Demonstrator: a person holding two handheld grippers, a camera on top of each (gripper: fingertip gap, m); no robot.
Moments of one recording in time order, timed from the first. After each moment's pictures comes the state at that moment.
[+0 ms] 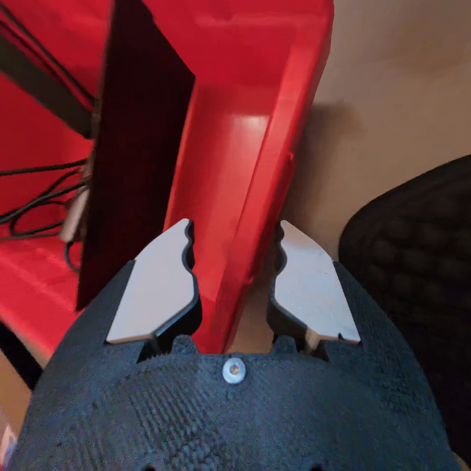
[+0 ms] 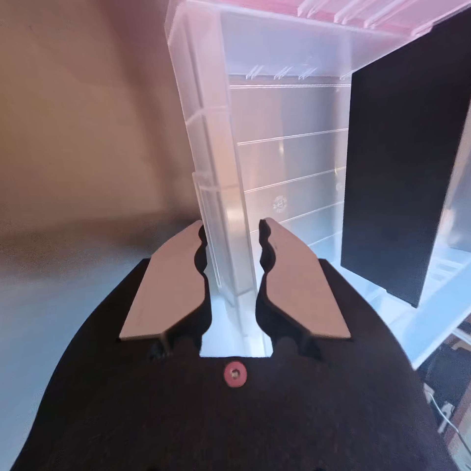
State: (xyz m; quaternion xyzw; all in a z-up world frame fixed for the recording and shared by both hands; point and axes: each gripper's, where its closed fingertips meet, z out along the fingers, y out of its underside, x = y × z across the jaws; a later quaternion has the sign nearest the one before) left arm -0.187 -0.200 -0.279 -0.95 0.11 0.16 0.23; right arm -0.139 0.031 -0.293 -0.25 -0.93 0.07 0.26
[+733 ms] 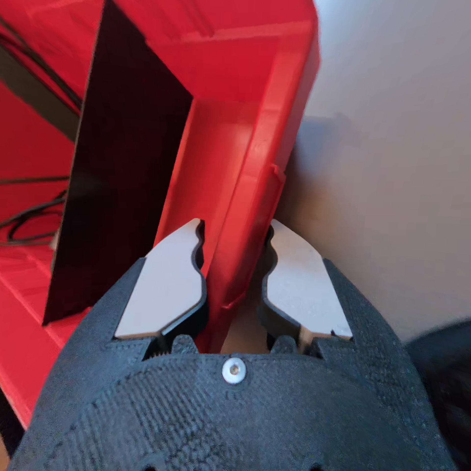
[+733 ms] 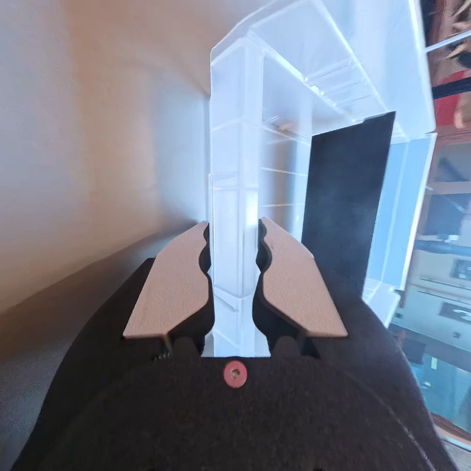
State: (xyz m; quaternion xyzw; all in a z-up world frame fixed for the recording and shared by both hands) left arm -0.196 -0.120 -0.293 -0.93 0.13 0.19 0.29; right arm 0.028 0.219 -0.284 -0.40 -0.82 -0.04 0.41
